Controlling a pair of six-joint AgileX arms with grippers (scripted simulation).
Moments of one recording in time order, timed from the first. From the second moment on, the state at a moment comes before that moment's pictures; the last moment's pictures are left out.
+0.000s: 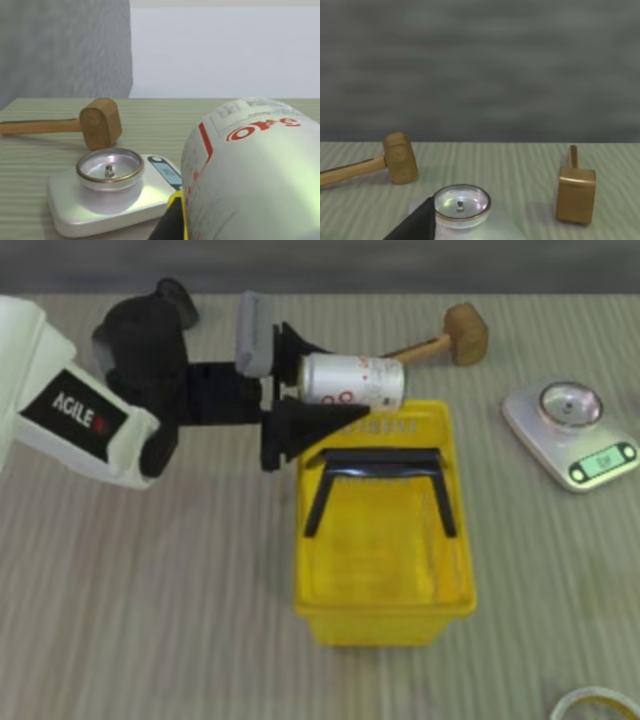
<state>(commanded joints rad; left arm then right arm) -0.31 2.31 1.19 1.09 1.27 0.04 0.00 0.00 0.00 0.00 0.00 0.00</state>
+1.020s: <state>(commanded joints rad) -0.31 2.36 1.18 1.13 1.26 0.04 0.00 0.00 0.00 0.00 0.00 0.00</state>
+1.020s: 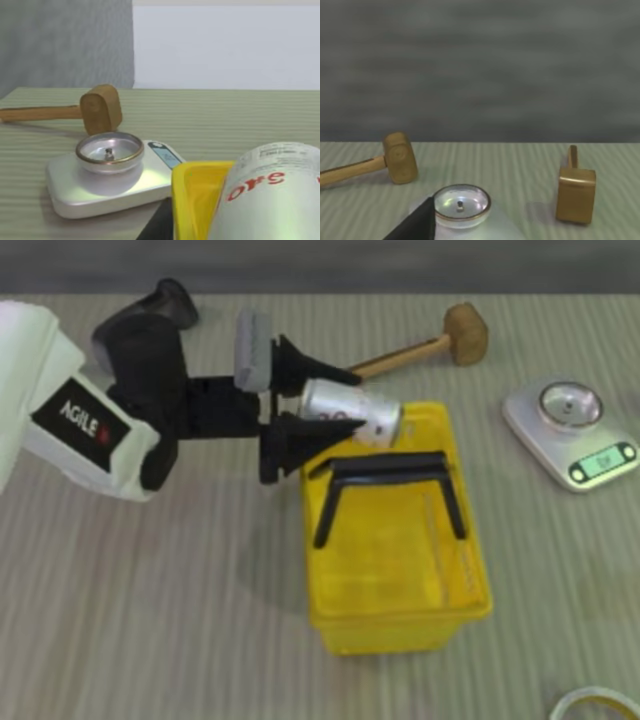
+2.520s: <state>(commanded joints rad) -0.17 1.52 0.81 0.72 0.79 -0.06 0.27 0.79 0.74 -0.55 -0.01 -0.44</state>
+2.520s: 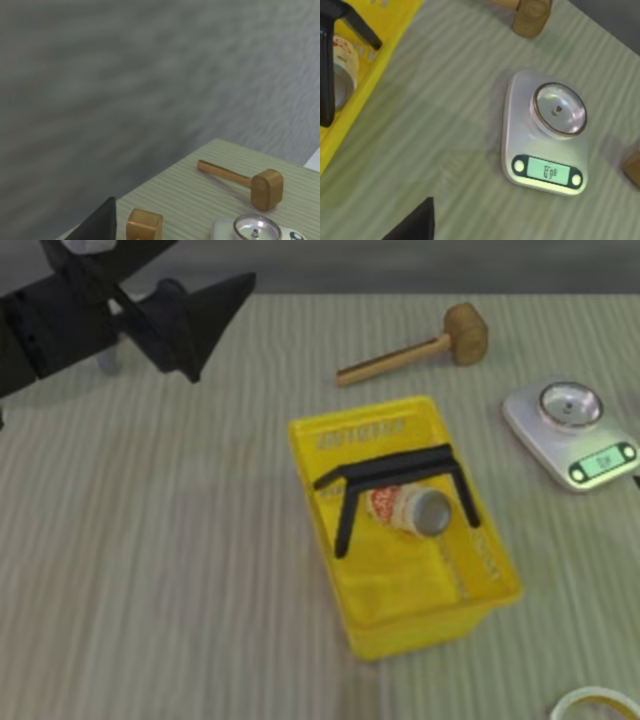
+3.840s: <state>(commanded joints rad) 0.02 0.00 0.00 0.00 0.00 0.00 0.67 2.18 2.01 -1.40 0.00 -1.14</state>
